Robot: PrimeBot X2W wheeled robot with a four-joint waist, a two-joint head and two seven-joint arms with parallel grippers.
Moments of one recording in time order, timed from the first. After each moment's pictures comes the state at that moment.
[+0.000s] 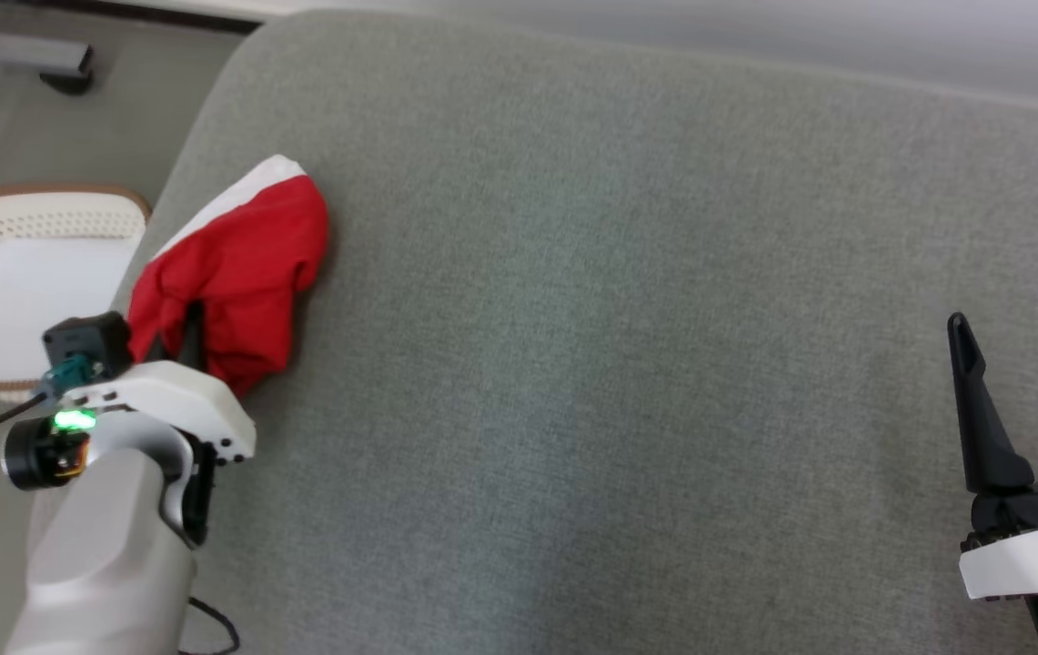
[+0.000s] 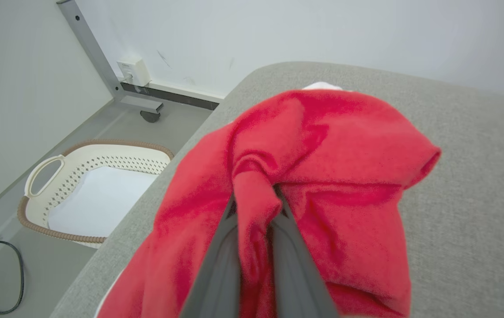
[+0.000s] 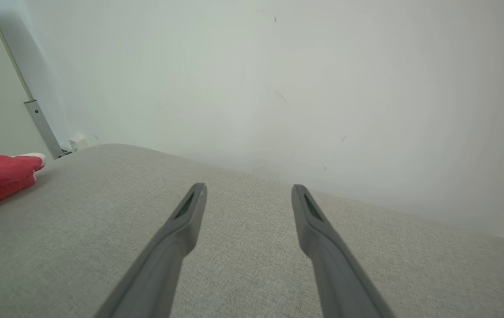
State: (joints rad) left arm -0.76 0.22 -0.14 0.98 -0.34 0.03 -0.26; right arm -0.14 -0.15 -0.03 -0.31 0.21 0.13 0.14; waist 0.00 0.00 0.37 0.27
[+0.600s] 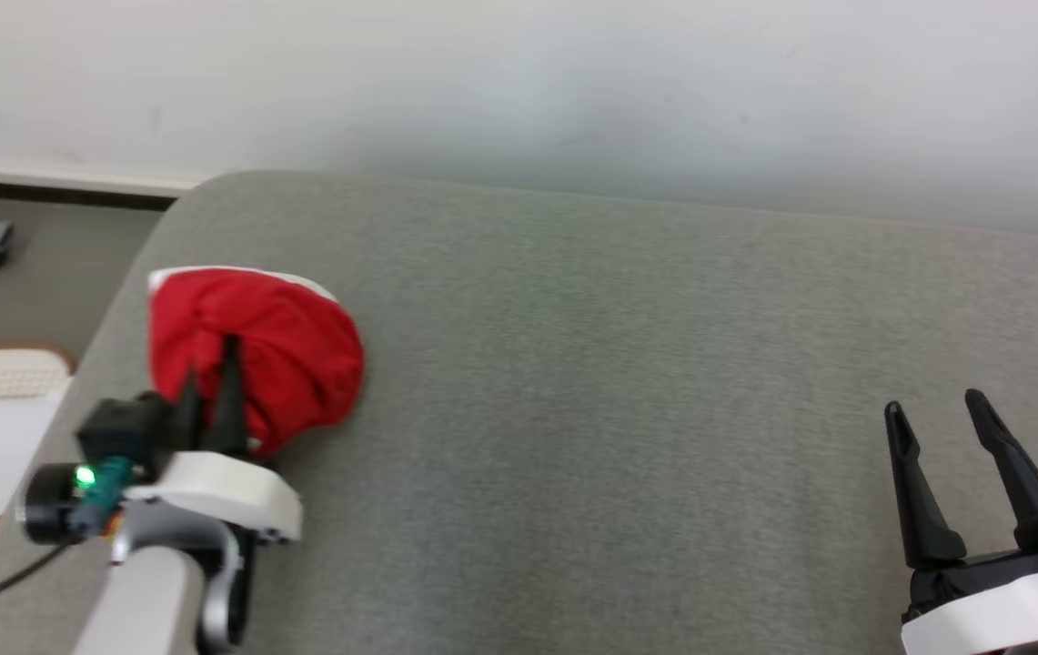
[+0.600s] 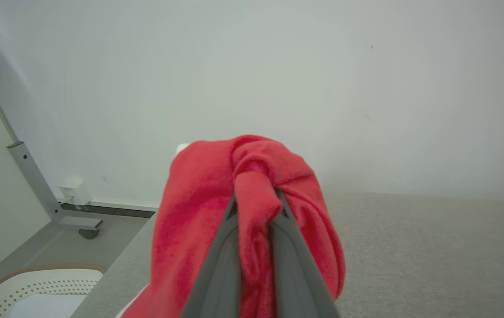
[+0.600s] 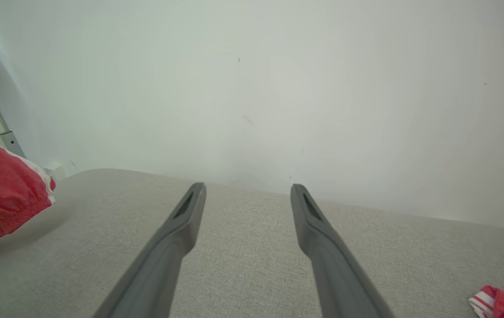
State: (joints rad) left arm -0.36 0.25 -0.16 0.25 -0.25 0.12 -0.18; right arm -0.03 -0.08 0.01 -0.23 0.23 0.13 0.09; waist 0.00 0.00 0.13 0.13
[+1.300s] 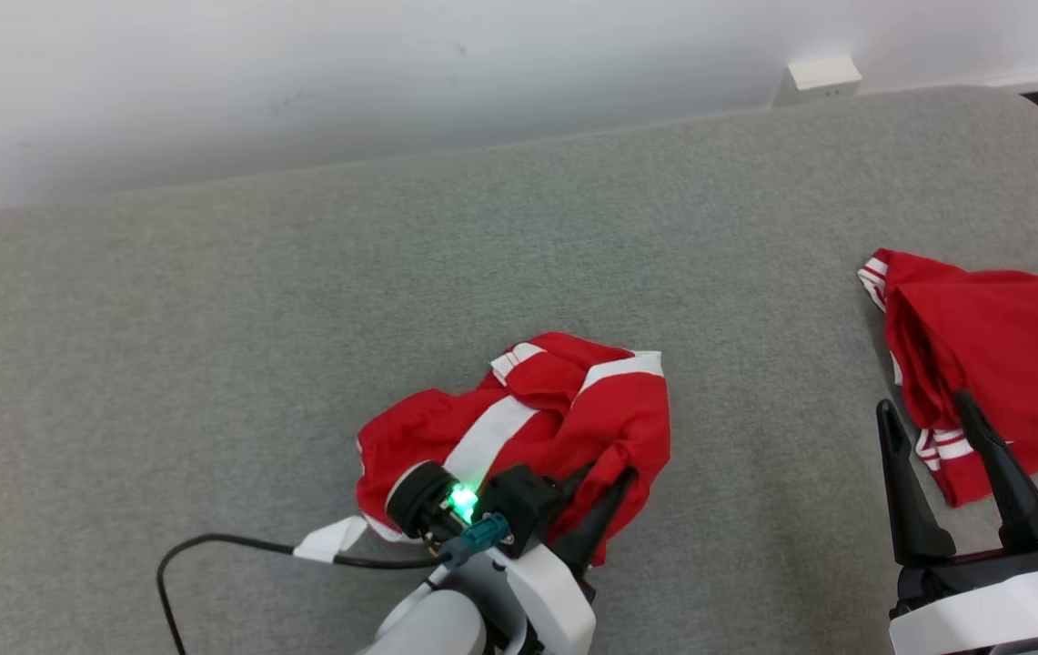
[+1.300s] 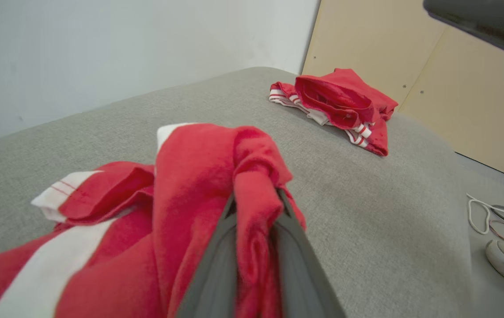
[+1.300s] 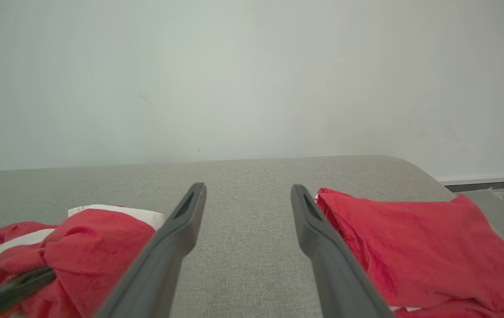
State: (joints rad) left arm -0.47 0.05 -0.69 0.41 -0.21 -0.07 -0.15; right arm -0.04 -0.06 0.02 -0.18 0.25 0.13 0.04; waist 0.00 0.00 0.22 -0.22
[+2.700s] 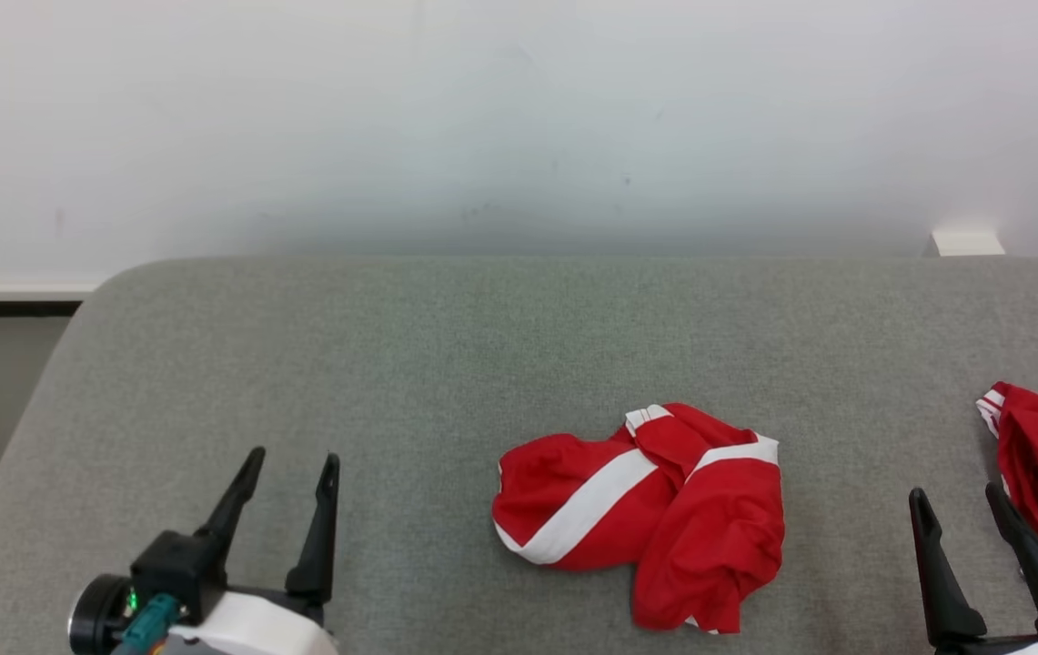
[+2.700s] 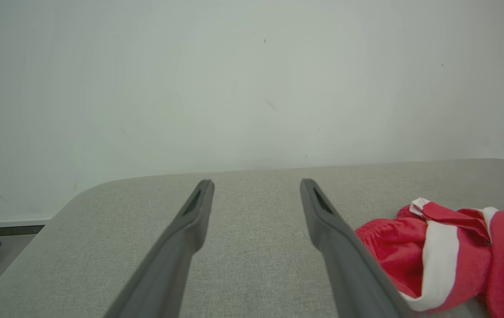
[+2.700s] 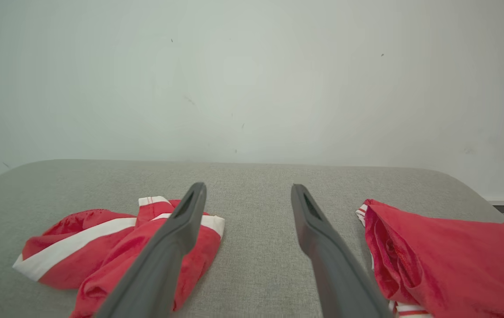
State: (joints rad) left arm -0.13 0.36 -0.37 0.05 -0.37 0.23 -0.21; right arm 0.11 -0.05 -0.06 -0.21 0.23 0.13 0.11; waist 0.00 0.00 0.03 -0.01
